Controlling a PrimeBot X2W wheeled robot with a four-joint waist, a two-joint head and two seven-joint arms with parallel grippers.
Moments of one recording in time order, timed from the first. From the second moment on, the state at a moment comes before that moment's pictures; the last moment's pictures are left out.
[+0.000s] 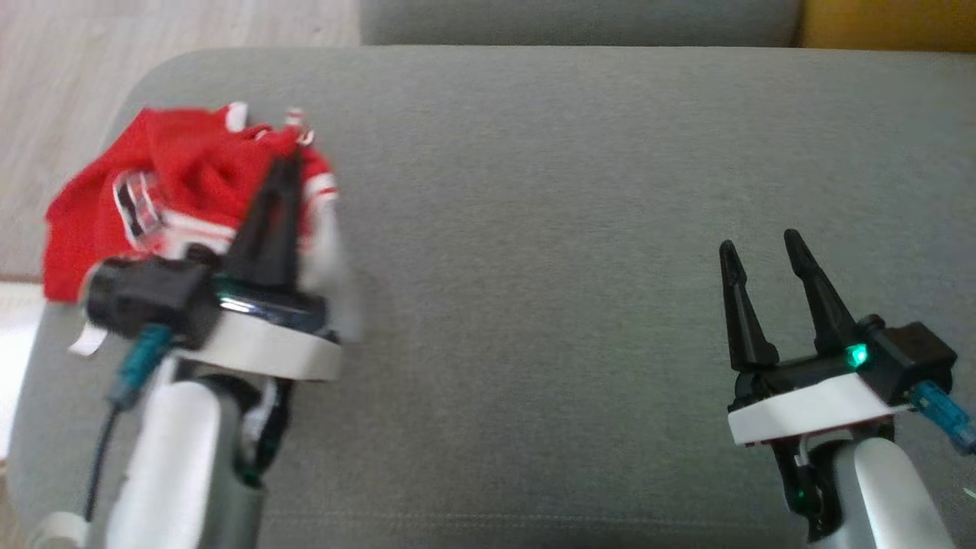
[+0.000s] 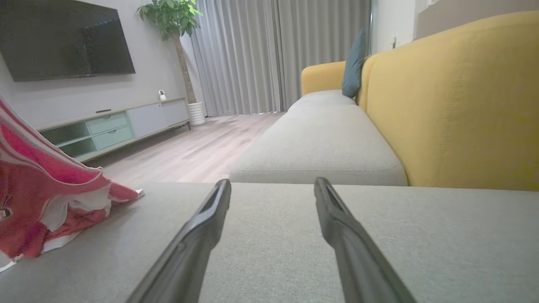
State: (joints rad) left arm -0.25 0.12 -0.20 -0.05 -0.12 -0.05 -0.14; right arm -0.07 -0.07 0.10 0.02 0.18 0.13 -0.11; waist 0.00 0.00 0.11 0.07
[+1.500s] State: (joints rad) left arm -0.76 0.06 -0.78 0.38 -0.34 -0.06 -0.18; right arm -0.20 -0.05 0.14 0.07 0.32 0.13 -0.25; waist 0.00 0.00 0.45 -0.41
